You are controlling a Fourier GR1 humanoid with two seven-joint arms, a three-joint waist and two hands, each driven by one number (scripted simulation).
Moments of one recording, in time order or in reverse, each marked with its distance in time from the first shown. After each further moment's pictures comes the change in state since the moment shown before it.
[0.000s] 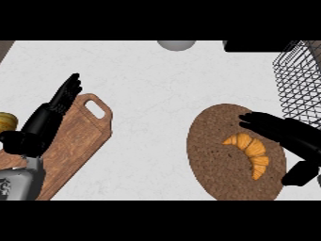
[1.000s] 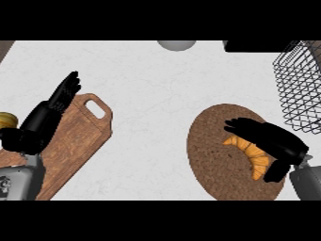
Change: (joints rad) left arm -0.017 -0.031 0.048 0.006 -0.033 -0.046 0.004; right arm -0.037 0.131 0.031 0.204 0.228 -0.111 -0.018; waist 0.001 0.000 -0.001
